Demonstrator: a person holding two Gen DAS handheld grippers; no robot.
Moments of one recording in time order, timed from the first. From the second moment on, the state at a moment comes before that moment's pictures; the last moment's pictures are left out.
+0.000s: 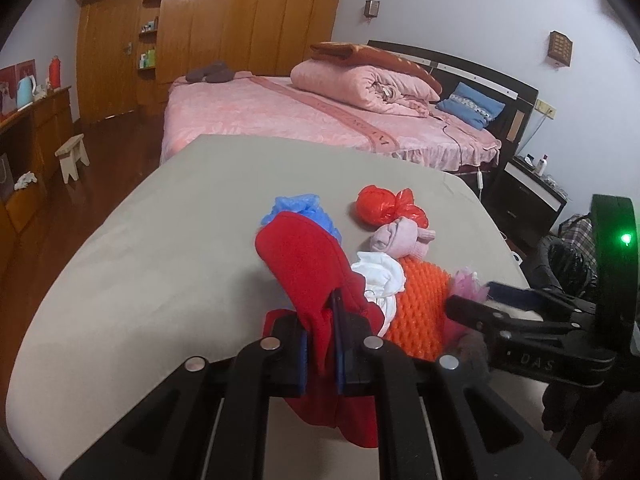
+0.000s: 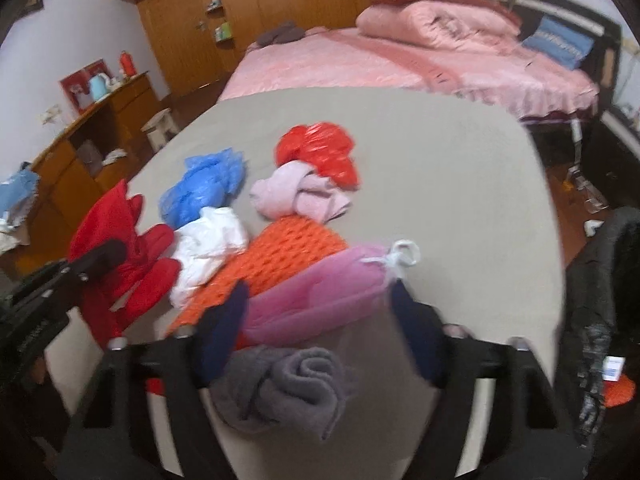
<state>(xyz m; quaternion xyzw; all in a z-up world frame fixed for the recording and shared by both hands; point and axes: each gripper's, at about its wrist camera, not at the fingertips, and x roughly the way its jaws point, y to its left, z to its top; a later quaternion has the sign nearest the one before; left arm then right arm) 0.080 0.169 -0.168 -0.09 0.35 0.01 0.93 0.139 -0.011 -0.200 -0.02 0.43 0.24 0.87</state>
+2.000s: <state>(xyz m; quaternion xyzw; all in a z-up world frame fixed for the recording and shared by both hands) 0.105 -0.020 -0.052 -0.05 0.24 -0.18 0.95 0.085 -0.216 -0.049 0.03 0.27 0.15 0.95</state>
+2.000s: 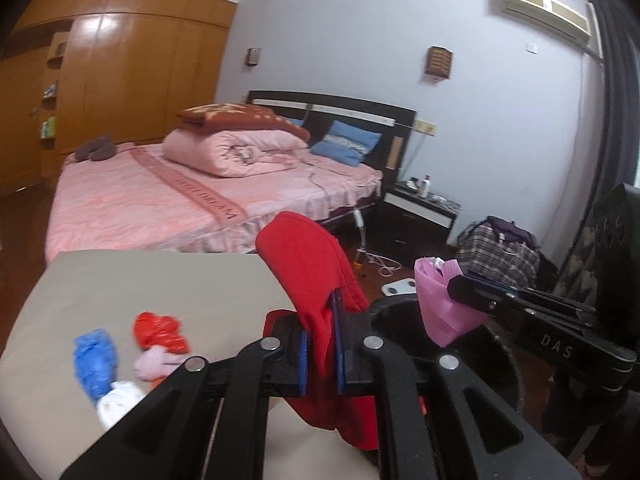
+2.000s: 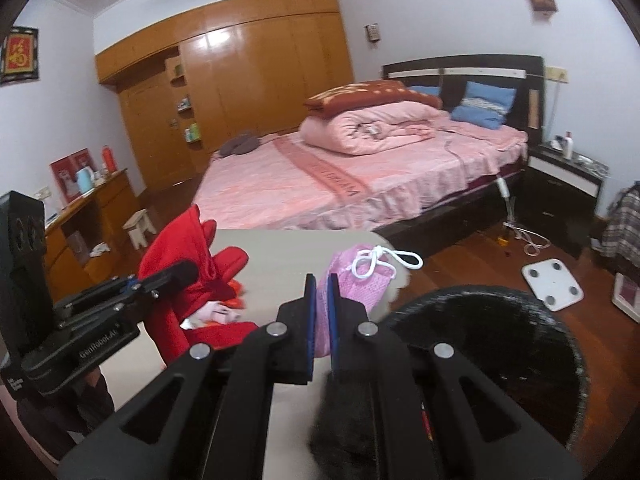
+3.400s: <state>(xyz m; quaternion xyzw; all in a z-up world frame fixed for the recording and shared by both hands) 0.123 -0.062 -0.085 -0.01 0.28 -0.20 0.94 0.062 -0.297 -0.101 0.04 0.29 0.03 0.95</state>
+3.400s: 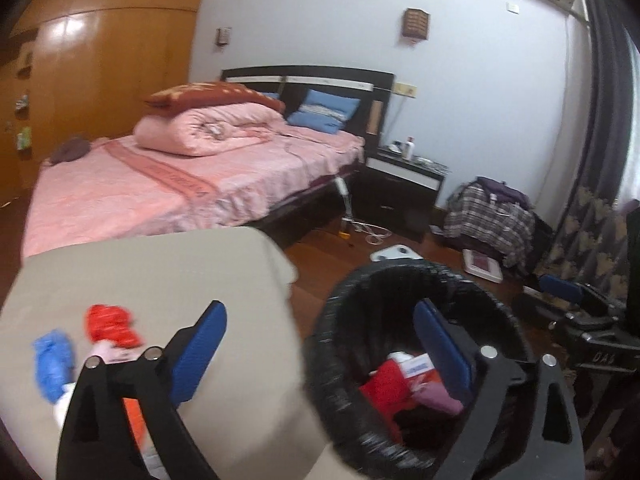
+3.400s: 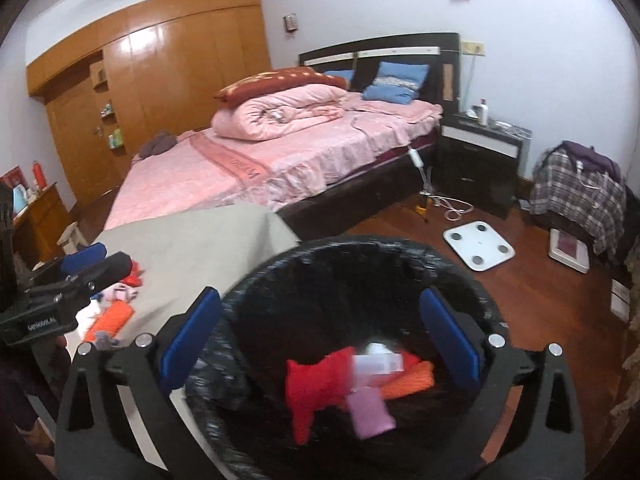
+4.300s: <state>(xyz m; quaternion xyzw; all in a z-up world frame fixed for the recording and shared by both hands) 0.067 0.144 -0.137 -0.03 0.31 0.02 0.95 0.089 -0.084 -0.133 0.00 0.33 0.18 0.93</state>
